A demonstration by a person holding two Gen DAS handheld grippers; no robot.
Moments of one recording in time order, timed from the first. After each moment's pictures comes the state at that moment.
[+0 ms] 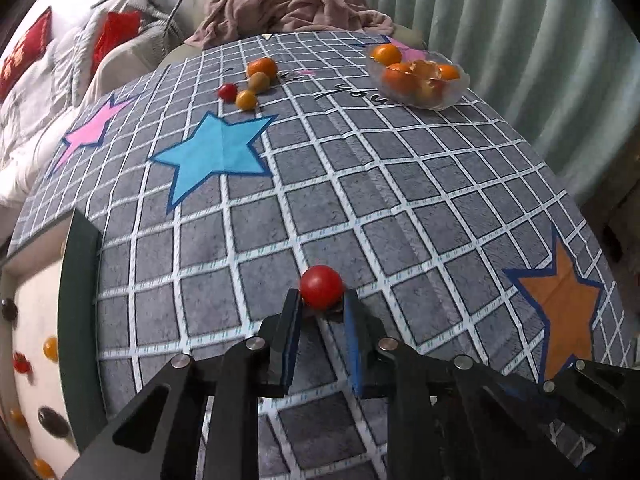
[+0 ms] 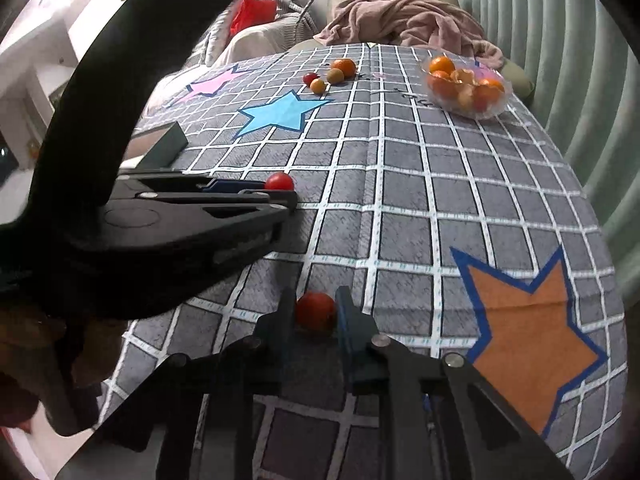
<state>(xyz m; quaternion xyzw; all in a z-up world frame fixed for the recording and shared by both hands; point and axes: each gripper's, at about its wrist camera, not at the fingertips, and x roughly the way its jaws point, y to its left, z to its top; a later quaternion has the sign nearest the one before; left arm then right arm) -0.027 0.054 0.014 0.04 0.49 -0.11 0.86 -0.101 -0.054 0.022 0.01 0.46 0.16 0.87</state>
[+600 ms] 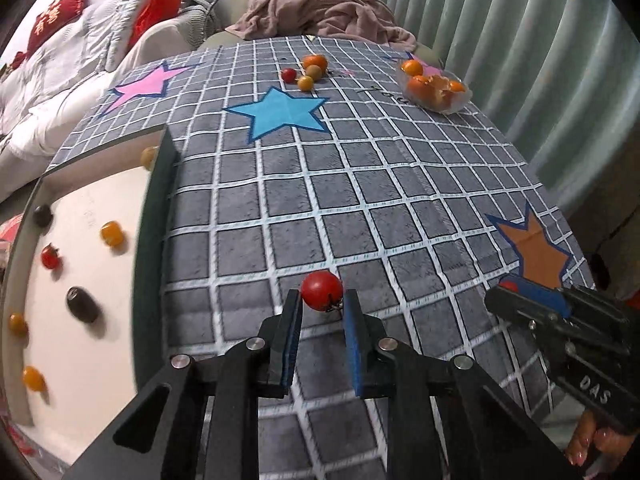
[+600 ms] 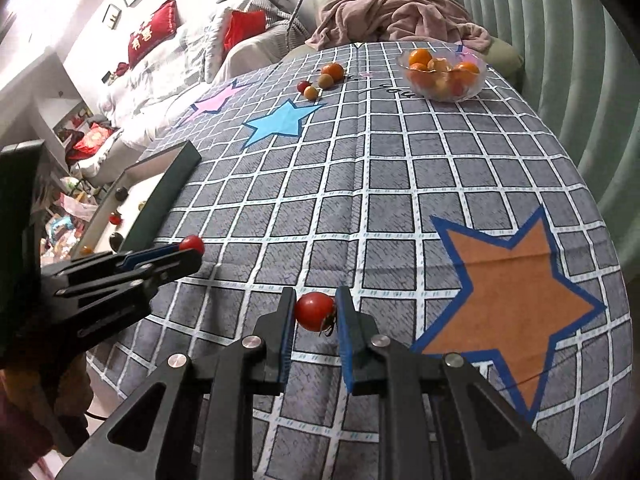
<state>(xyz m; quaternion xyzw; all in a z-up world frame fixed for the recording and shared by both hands) -0.108 0.113 0.035 -0.01 0.48 -0.09 0.87 -0.121 -0.073 0.039 0.06 0.46 0.17 0.87</state>
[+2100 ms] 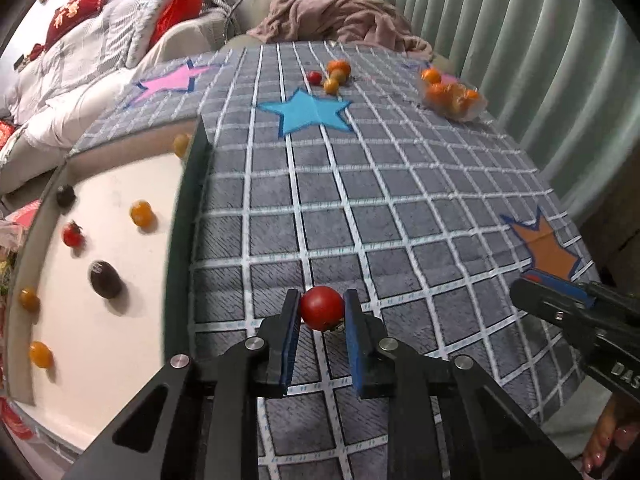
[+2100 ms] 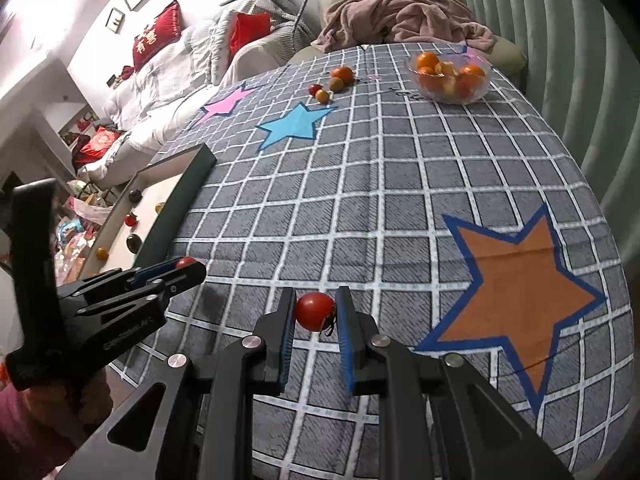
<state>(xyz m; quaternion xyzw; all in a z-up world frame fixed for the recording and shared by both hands) -0.123 0.128 0.038 -0.02 0.47 -0.06 0.88 -0.127 -0.063 0.054 0.06 0.46 0.18 0.86</state>
